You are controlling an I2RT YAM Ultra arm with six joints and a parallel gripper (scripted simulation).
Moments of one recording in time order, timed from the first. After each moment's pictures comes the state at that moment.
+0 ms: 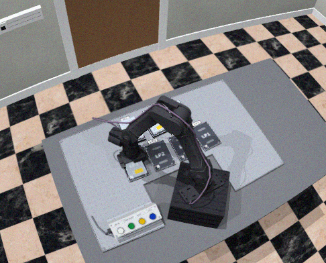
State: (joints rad) arm 0.61 2.09 1.09 -0.55 0.13 0.70
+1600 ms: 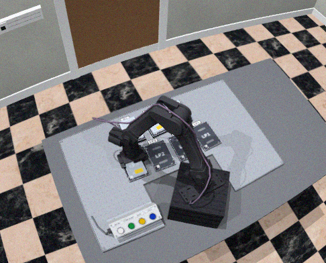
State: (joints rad) arm 0.61 2.09 1.09 -0.54 0.13 0.70
